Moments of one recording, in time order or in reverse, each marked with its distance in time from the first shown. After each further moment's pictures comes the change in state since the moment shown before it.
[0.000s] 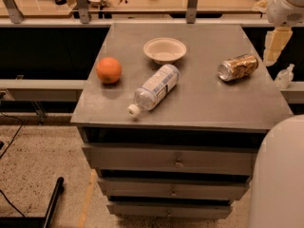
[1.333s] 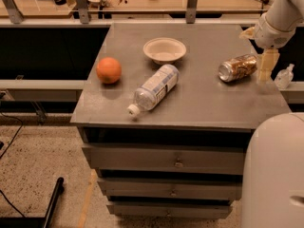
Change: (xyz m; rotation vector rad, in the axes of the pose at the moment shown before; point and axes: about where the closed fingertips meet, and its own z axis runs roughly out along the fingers) arm 0.002 0.035 0.071 -0.164 -0.044 -0.055
